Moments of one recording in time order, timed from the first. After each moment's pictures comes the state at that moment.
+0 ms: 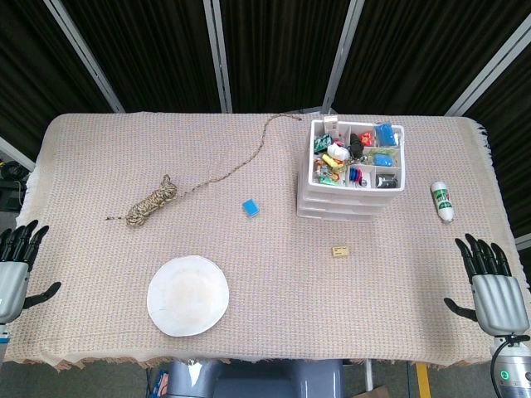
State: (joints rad) left arm -0.10 -1.13 -0.04 -1.61 1.48 1.48 0.13; right arm 0.08 -1.14 0.06 -1.61 -1.49 1.48 -0.13
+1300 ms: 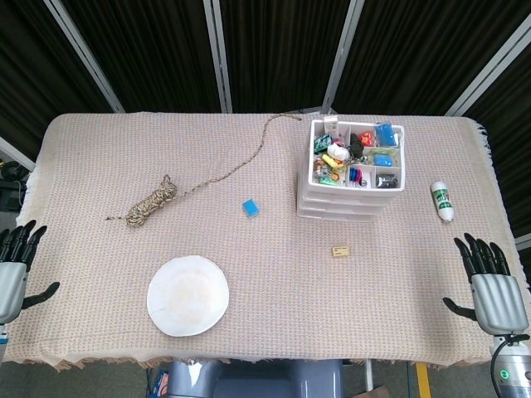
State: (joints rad) left arm -0.10 -1.14 -0.04 -1.61 1.48 1.48 0.13; right arm 0.08 -1.14 0.07 -1.61 -1.49 1.48 -0.11
